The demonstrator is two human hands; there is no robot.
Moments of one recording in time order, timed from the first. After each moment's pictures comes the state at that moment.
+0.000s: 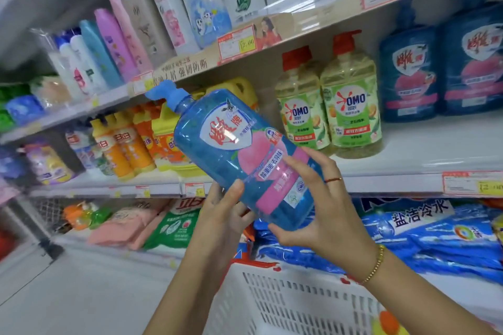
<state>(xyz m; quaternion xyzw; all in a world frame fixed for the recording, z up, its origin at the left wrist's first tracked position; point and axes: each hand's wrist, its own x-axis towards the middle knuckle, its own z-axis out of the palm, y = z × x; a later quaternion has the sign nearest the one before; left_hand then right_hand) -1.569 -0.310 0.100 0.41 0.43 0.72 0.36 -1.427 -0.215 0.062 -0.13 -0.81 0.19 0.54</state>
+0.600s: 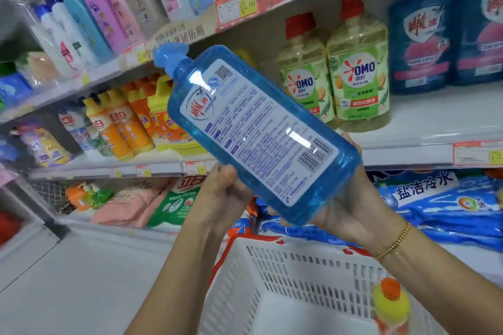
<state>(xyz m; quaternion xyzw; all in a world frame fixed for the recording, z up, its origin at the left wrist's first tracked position) -1.593 -0.303 0.093 0.50 0.35 0.66 0.45 -1.418 -0.225 0.075 0.02 -0.33 0.91 0.25</state>
